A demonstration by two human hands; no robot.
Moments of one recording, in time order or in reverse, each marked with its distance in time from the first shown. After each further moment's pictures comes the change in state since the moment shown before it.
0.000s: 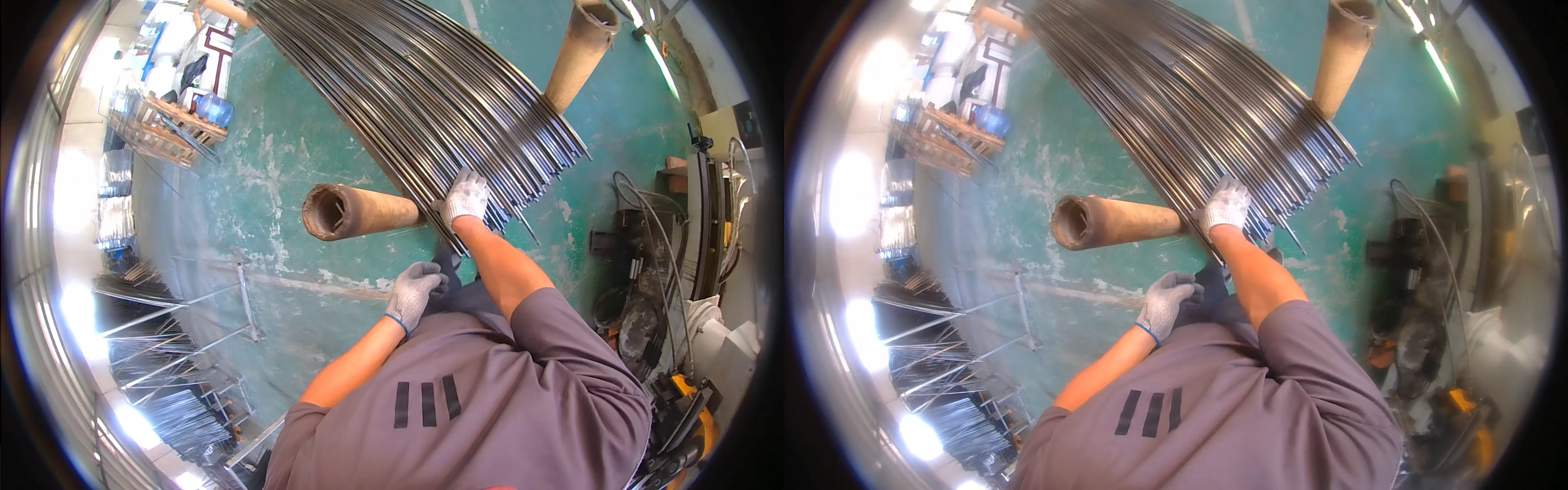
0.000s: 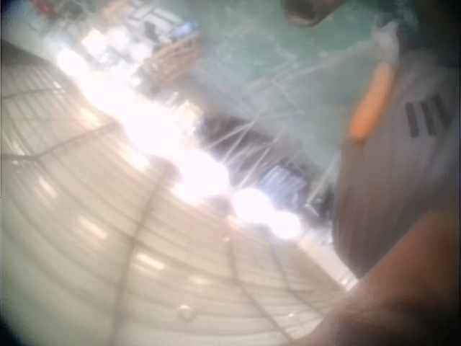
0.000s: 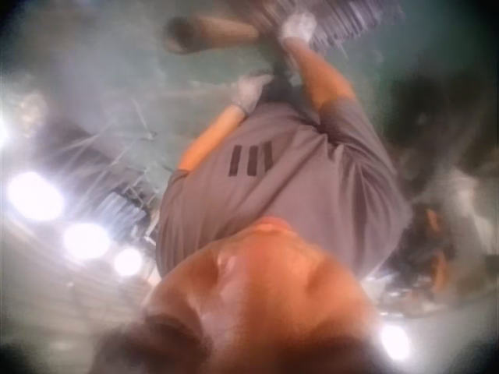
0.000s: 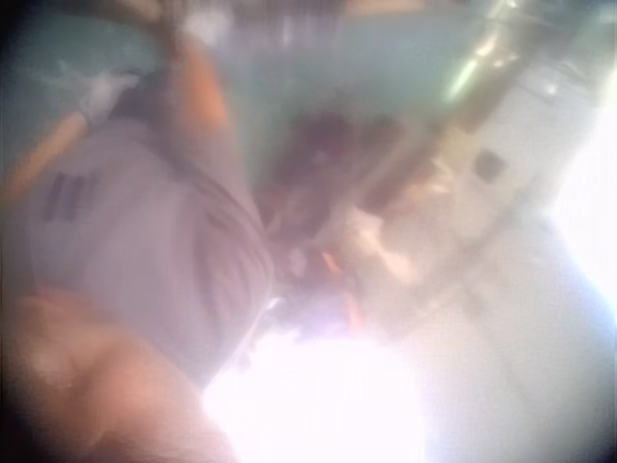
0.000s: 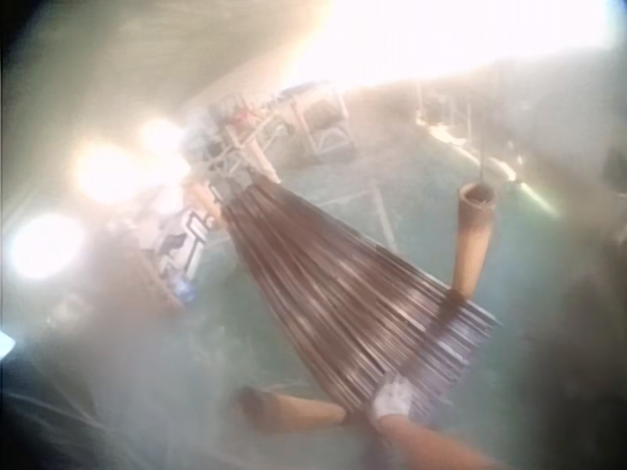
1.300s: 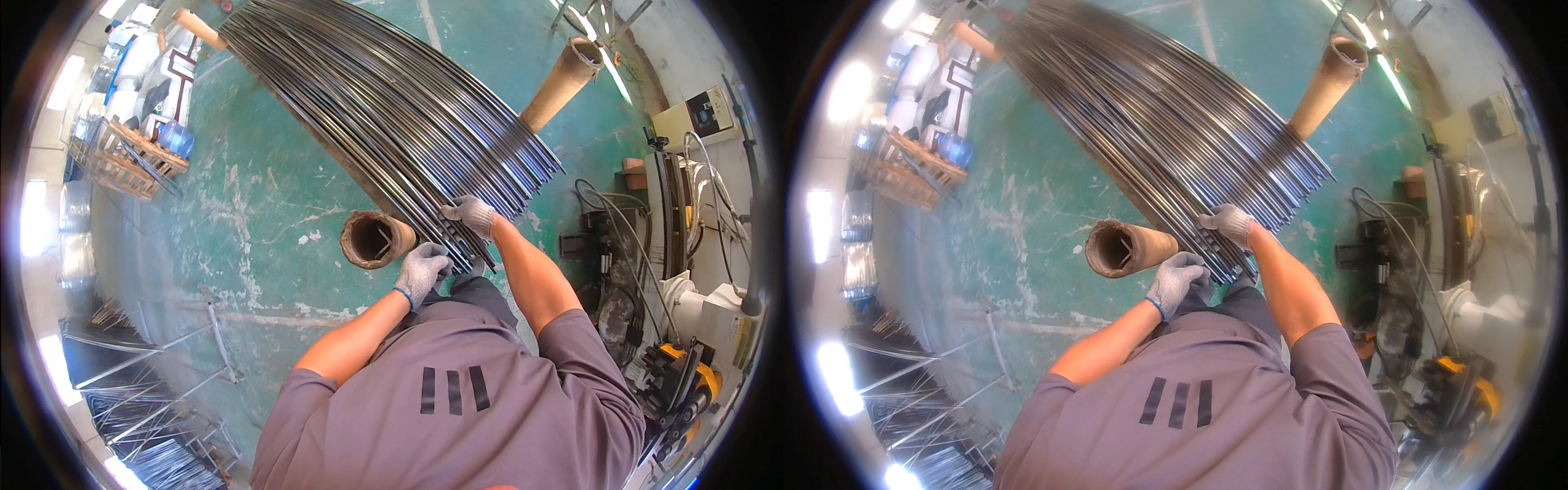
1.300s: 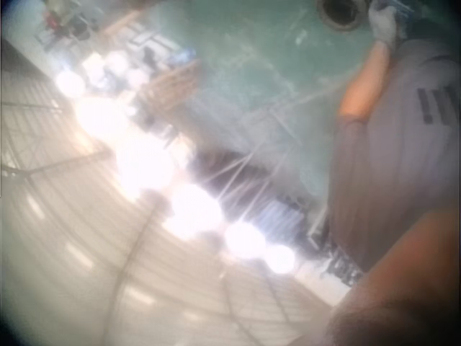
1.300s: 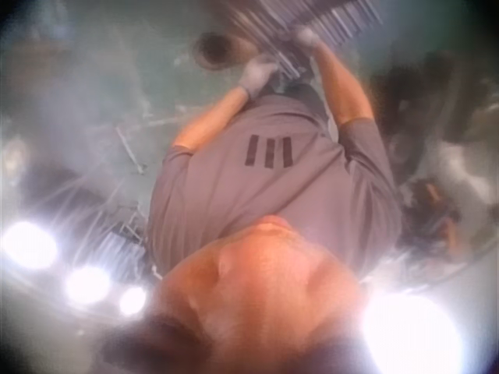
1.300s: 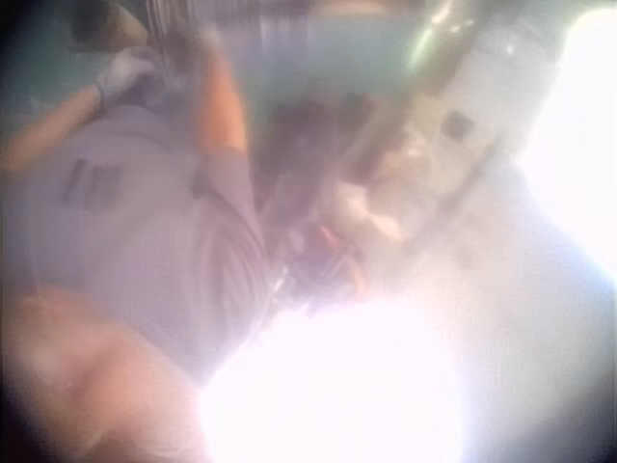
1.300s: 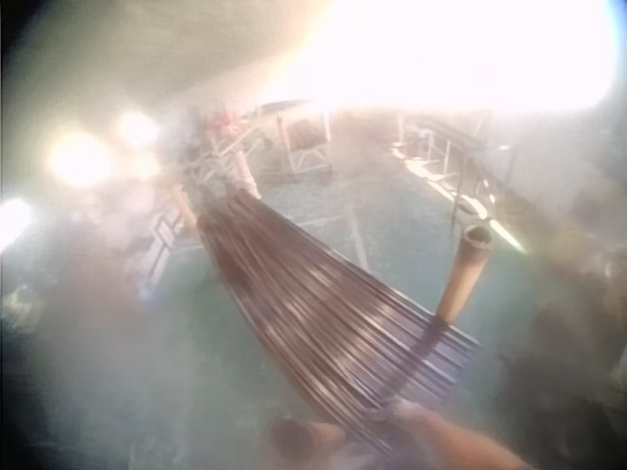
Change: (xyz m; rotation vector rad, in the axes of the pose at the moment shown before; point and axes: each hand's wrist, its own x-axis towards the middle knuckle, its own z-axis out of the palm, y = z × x) left_hand 0.073 0.057 -0.032 0.107 -0.291 0.059; right_hand 0.026 0.008 -0.047 1.048 -0.810 0.256
